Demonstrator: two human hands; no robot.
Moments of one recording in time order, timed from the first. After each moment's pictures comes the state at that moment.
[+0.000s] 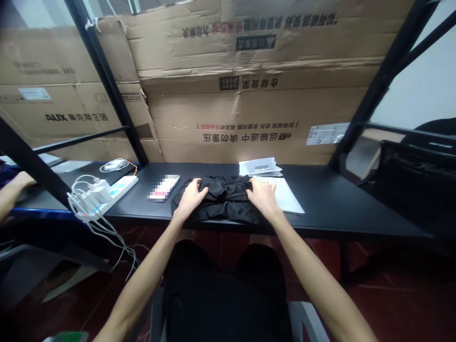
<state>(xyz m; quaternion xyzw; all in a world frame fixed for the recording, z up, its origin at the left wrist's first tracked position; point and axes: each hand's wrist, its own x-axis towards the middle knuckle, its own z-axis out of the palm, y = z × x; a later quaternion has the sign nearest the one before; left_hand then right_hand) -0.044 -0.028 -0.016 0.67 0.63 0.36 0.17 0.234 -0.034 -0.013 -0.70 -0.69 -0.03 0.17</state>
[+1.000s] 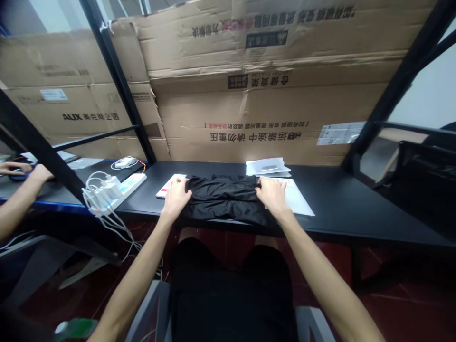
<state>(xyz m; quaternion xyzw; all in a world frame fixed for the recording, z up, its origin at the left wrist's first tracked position) -0.113 -0.032 -0.015 0.67 0.69 0.27 -0.04 0.241 -0.021 -0.014 -0.71 -0.68 -0.07 0.17</state>
